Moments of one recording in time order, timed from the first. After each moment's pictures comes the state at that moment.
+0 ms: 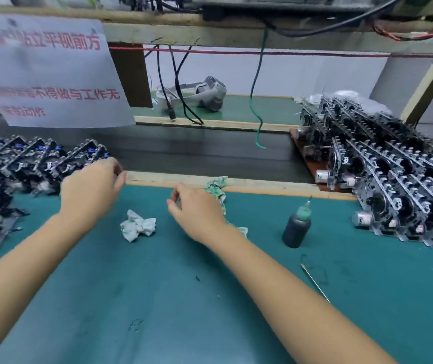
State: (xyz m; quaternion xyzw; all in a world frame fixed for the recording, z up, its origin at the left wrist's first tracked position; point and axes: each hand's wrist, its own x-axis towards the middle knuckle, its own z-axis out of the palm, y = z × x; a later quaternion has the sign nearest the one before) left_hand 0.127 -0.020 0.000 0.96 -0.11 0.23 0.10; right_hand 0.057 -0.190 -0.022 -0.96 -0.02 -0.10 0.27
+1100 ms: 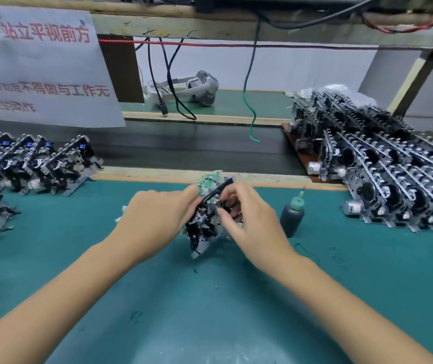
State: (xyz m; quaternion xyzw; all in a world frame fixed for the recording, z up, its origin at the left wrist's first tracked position) left_hand 0.038 -0.081 0.007 0.87 -0.42 0.26 0.07; right_hand -0.036 -0.248 -0.013 -0.91 -0.03 -0.22 0.35
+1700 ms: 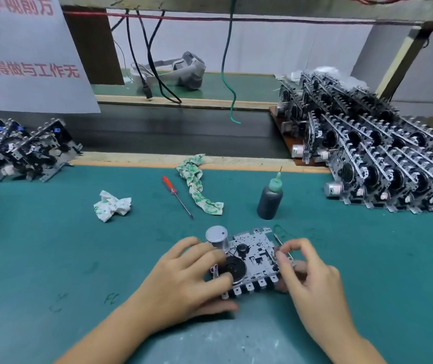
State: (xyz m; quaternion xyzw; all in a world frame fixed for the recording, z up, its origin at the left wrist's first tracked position) left_hand -0.040 -0.109 -0.073 0.70 -0.60 0.35 0.18; right_hand -0.161 -0.295 -0.062 -0.89 0.16 -0.22 0.37
